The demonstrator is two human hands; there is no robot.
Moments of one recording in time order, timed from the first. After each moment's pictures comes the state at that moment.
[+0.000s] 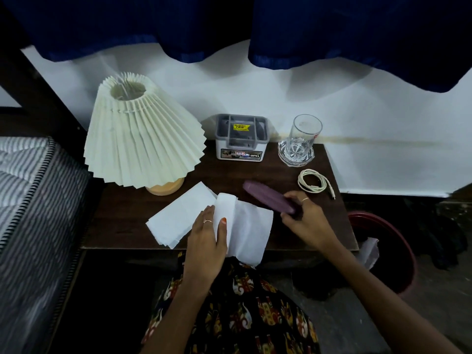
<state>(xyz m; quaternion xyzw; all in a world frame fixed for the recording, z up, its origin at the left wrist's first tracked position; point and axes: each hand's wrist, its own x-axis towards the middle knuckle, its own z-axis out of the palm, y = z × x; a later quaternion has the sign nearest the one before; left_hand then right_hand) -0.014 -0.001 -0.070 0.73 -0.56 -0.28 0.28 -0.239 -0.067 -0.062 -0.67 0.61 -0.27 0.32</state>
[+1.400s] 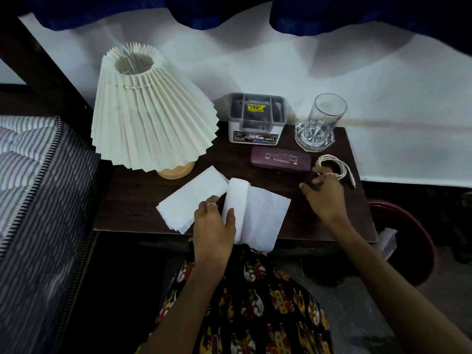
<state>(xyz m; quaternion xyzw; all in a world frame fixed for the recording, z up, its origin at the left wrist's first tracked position) -0.014 -0.006 -0.069 0.79 -0.49 -0.26 0.26 -0.228 -0.099 -0.073 -0.56 0.73 -0.29 0.26</state>
